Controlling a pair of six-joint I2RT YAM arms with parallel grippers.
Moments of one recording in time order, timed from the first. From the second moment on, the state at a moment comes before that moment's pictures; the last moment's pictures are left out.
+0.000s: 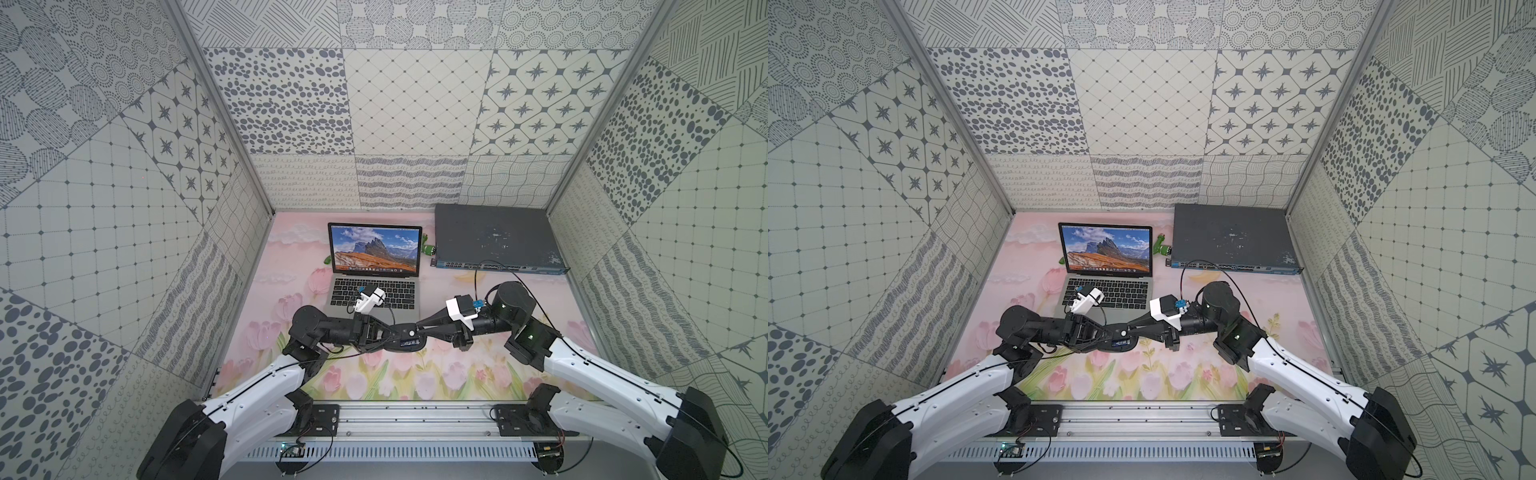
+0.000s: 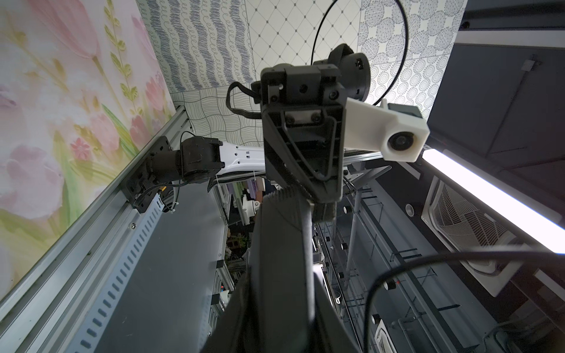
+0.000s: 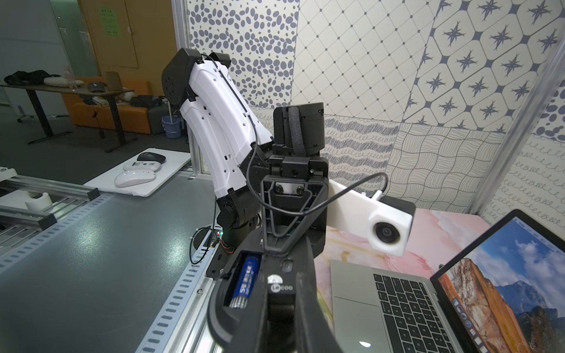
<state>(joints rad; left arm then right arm) -0.43 0.96 0.30 0.90 1.17 -1.66 0.77 0.98 0.62 0.33 -0.91 -0.13</state>
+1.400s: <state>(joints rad) -0.43 0.83 0.35 0.45 1.05 -1.24 0.76 0.91 0.68 -0.03 -0.46 0.41</state>
